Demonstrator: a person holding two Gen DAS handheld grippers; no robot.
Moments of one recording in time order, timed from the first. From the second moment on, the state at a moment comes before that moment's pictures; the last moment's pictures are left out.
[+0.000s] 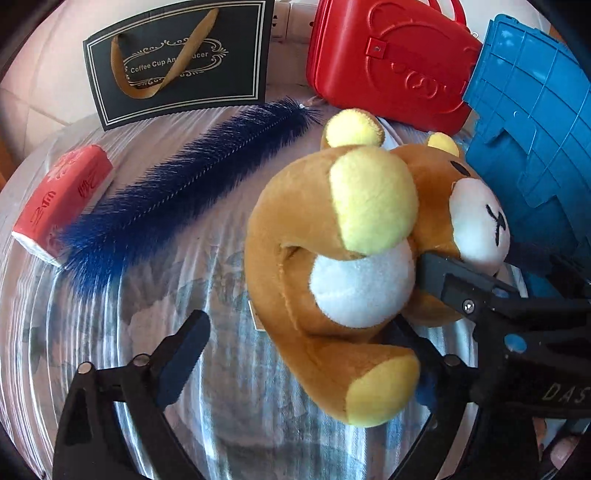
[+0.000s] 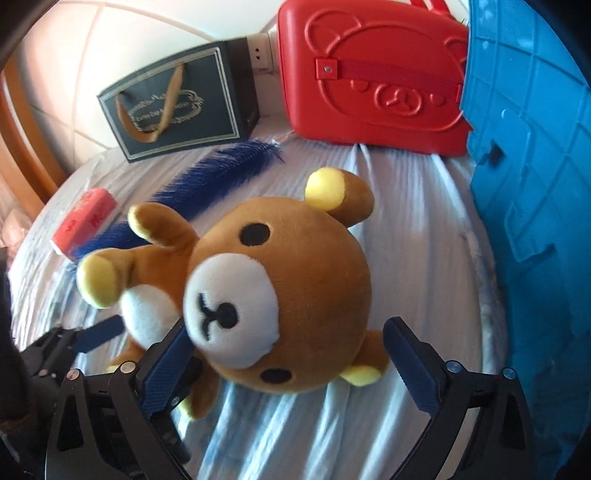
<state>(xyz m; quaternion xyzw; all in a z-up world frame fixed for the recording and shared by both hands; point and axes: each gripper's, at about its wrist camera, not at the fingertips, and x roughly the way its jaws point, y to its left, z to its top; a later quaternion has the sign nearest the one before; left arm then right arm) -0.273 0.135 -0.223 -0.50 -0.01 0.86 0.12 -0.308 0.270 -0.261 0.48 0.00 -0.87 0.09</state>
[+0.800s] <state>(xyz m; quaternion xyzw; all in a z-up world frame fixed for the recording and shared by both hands) -0.174 0.129 -0.051 -0.32 0.03 0.93 0.17 -0.214 0.273 -0.119 0.31 -0.03 -0.94 0.14</state>
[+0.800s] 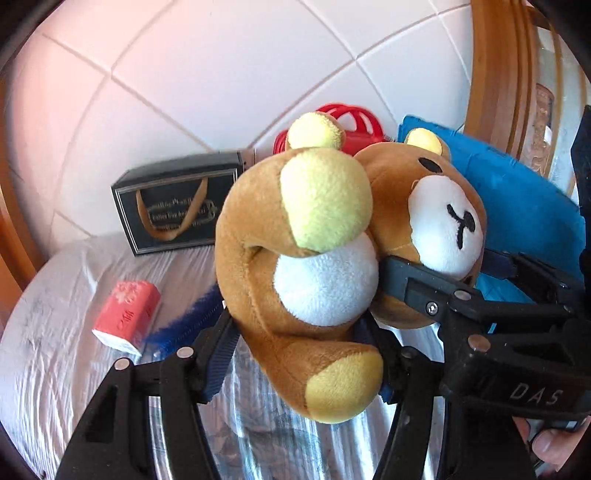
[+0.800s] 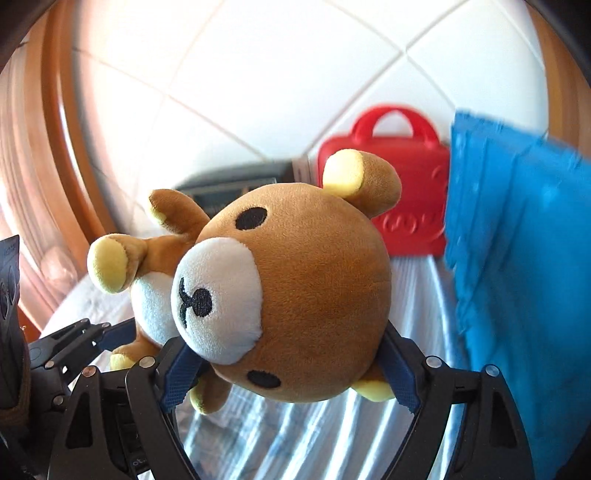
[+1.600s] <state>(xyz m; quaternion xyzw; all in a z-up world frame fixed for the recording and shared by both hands) -0.073 0.307 0.152 -0.16 0.08 0.93 0.32 -0.077 0.438 0.084 0.18 -0.01 -0.98 0.01</state>
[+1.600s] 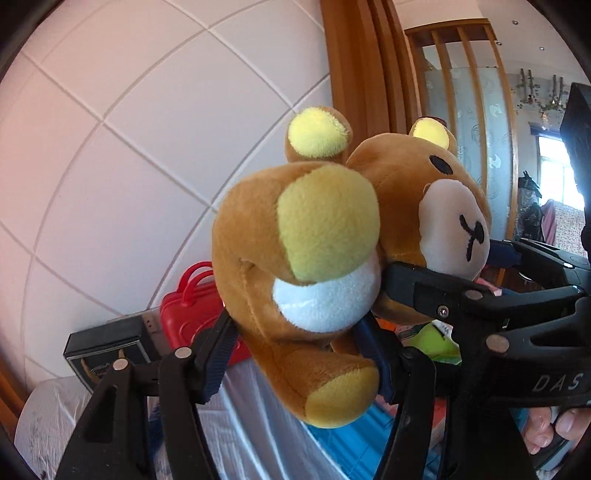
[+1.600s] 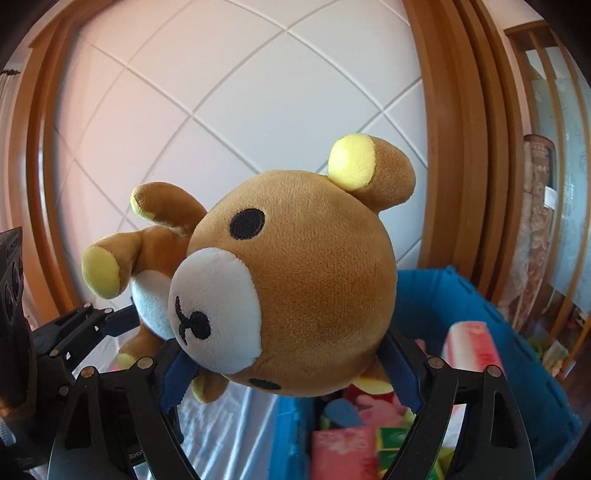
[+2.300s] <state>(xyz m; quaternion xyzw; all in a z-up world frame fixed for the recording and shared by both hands) -0.037 0.493 0.086 -0.36 0.19 0.84 0.36 -0.058 0.616 -0.004 0.35 -0.08 -0.93 -0.05</state>
